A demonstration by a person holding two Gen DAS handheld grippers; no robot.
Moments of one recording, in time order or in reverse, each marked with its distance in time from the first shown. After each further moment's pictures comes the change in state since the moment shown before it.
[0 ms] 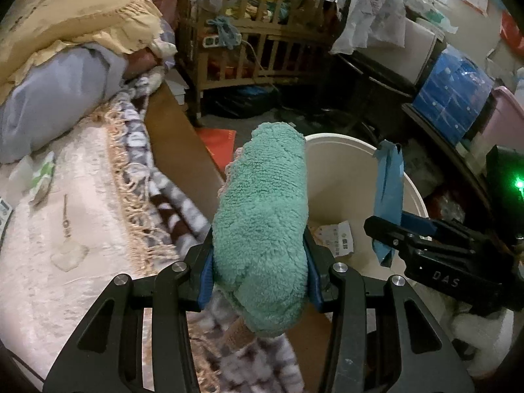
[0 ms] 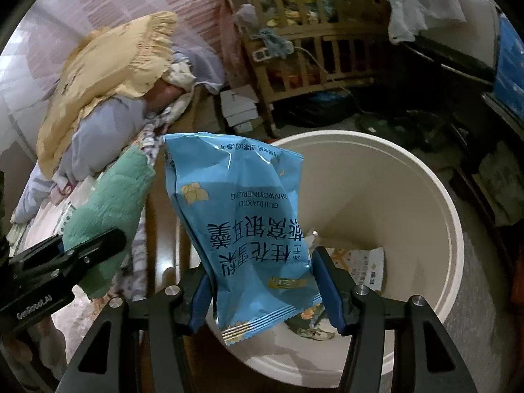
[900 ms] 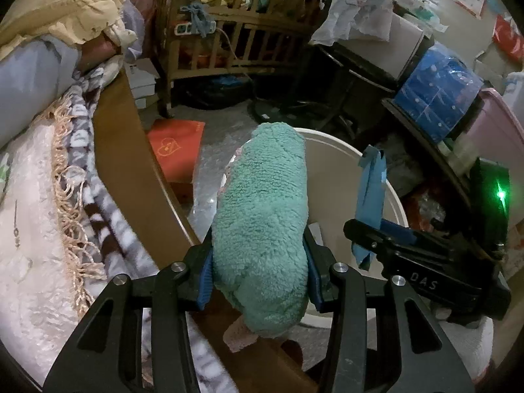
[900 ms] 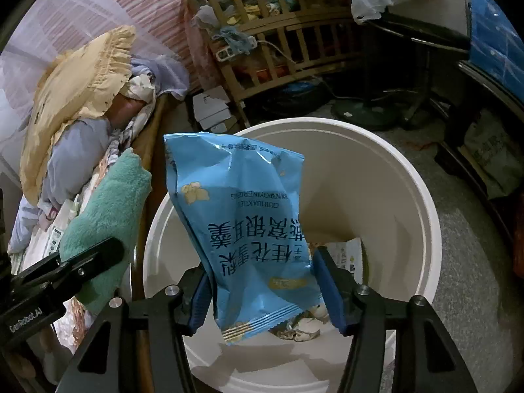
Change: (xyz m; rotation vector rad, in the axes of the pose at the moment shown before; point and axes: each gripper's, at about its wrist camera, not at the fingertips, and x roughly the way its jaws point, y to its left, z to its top) left arm 0.034 -0.028 0.017 -0.011 0.037 -0.118; right arm 0.008 -0.046 0.003 0.118 0.012 -0.037
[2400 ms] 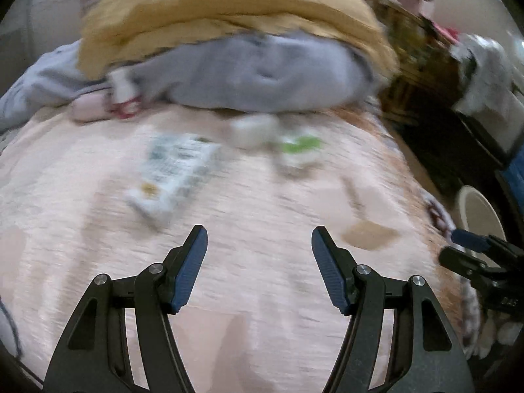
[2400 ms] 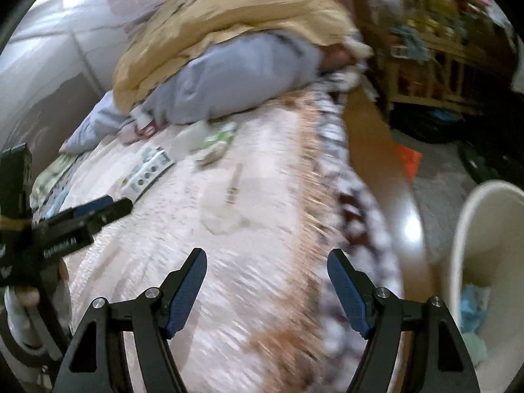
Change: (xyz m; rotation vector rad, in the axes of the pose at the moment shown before) left arm -0.182 0.294 -0.085 -0.303 -0.133 0.468; right arm 0.041 0.272 -0.037 -0.423 0.096 0.293
